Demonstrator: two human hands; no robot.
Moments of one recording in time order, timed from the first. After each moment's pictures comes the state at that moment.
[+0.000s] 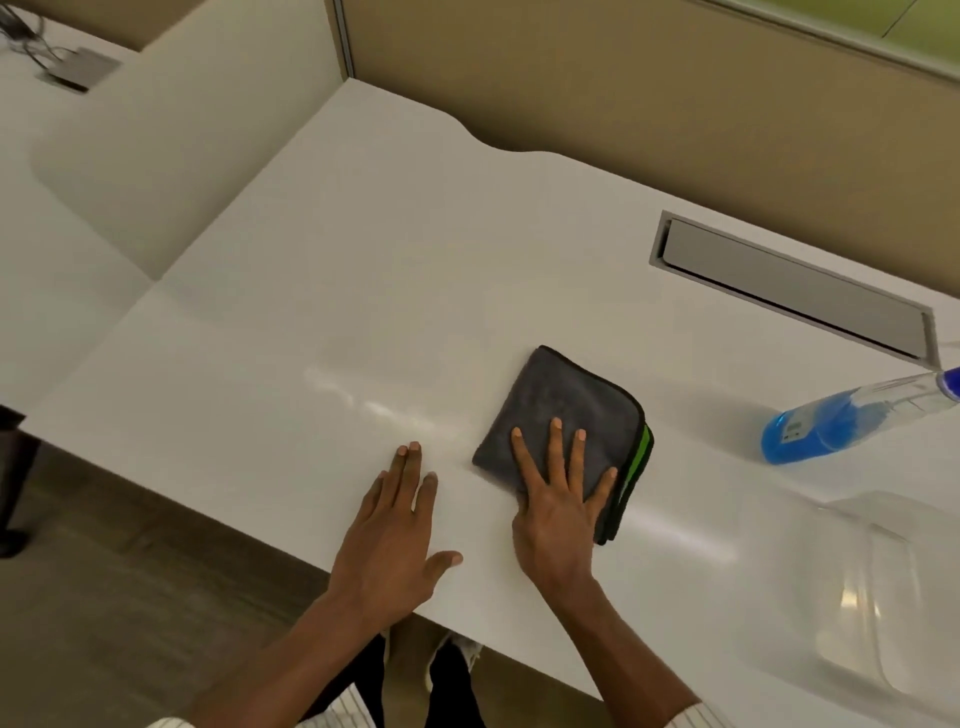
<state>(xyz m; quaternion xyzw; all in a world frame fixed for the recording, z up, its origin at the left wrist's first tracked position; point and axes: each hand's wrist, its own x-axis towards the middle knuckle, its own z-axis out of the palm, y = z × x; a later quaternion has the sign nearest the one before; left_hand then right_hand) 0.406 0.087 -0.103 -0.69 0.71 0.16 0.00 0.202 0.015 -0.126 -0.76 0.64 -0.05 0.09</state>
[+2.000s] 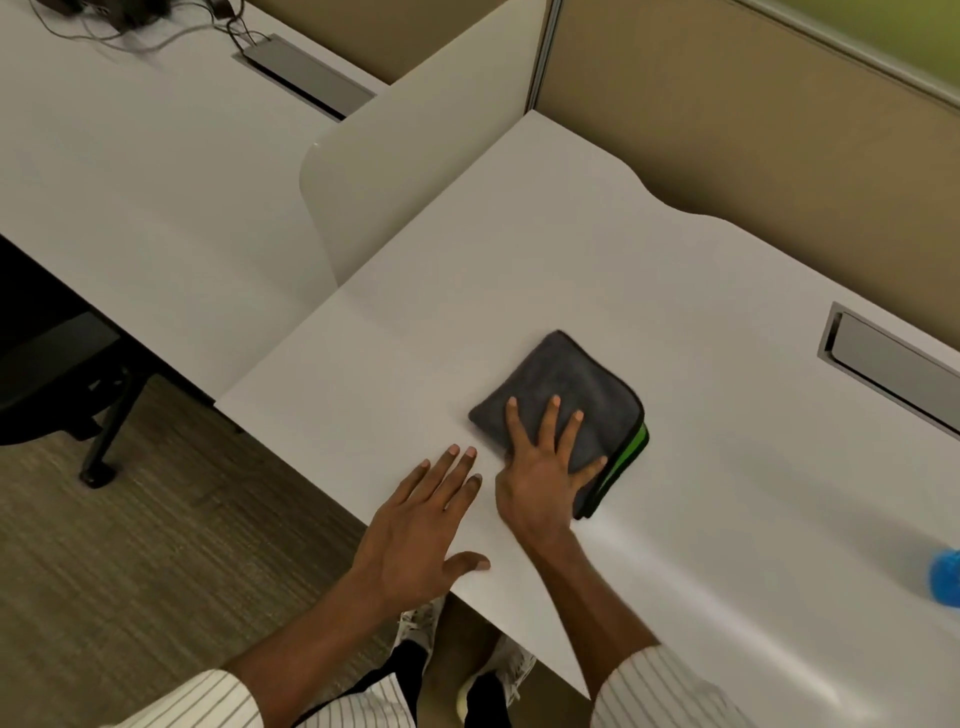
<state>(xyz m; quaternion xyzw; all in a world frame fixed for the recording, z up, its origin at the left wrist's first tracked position) 0.583 0.091 -0.123 -0.67 0.73 0.13 -0.06 0.449 -0.030 -0.105 -0.78 0.61 0.06 0.14</state>
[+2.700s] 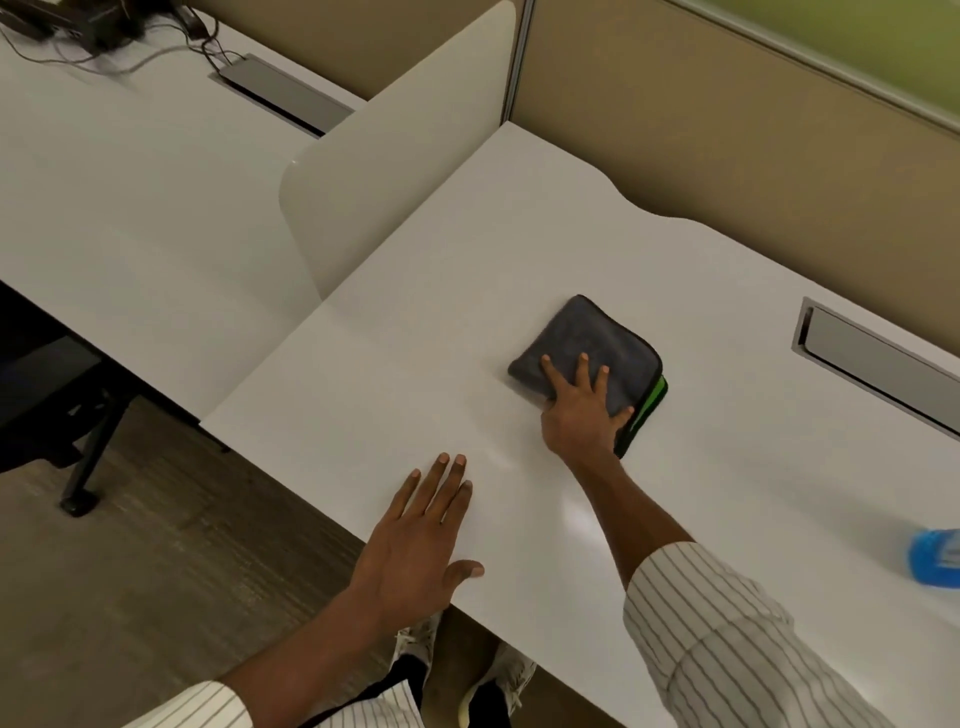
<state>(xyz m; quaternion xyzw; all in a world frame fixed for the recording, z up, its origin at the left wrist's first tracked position) 0.577 0.094 -0.117 -0.66 0.74 0.12 -0.01 0.420 -0.132 -0.087 -0.76 0.63 0.07 0.18</state>
